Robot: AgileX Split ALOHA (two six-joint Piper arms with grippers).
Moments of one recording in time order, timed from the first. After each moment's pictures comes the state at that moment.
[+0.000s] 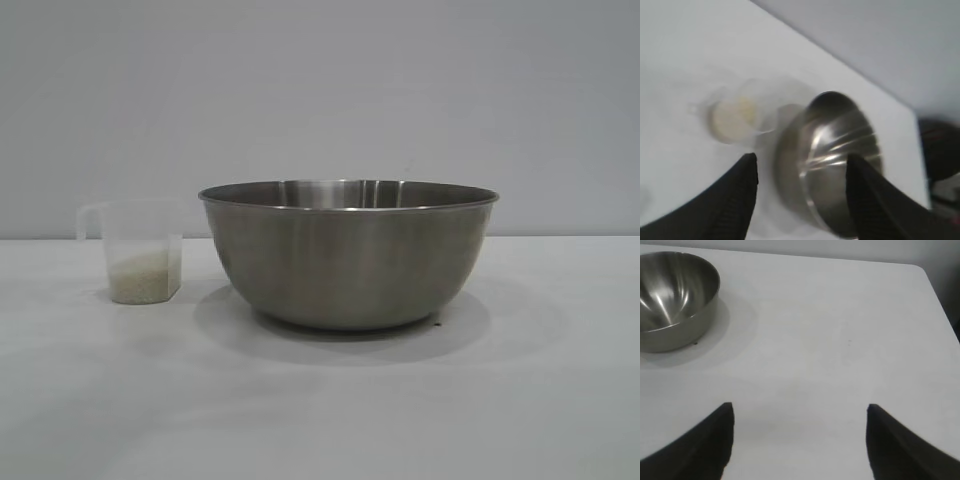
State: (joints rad) left arm 0.05 1.06 -0.51 -1.71 0.63 0.78; right arm 0.02 -0.02 -0.49 0.09 1.14 -0.14
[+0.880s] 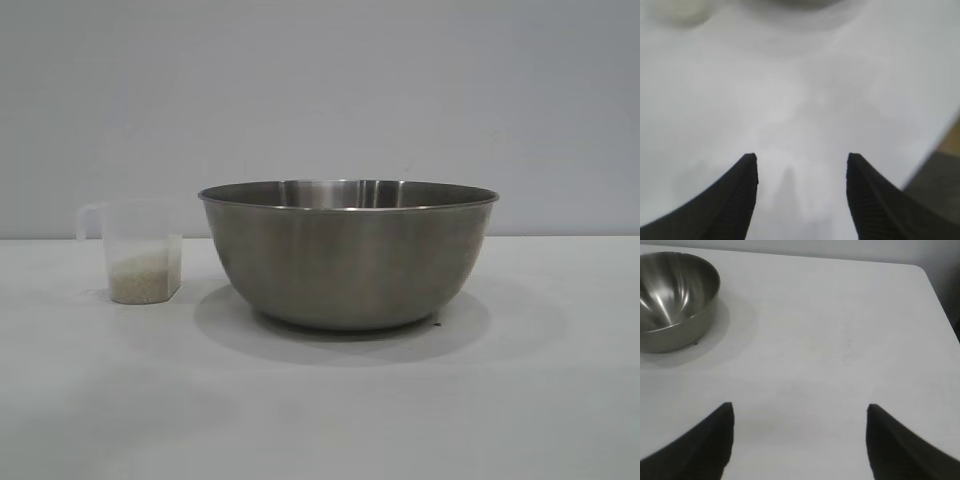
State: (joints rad) left arm 0.05 1.06 -0.54 -0.40 0.70 0.79; right arm 0.02 -0.02 -0.49 0.09 1.14 -0.14
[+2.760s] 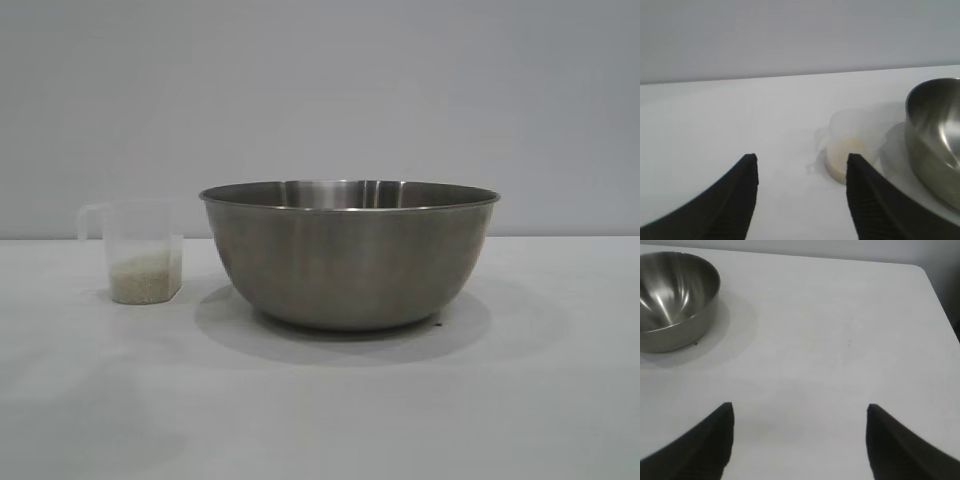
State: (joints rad) left arm -0.23 1.09 -0.10 0.03 -0.72 -0.04; right arm 0.02 -0.02 -0.49 0.09 1.14 -0.14
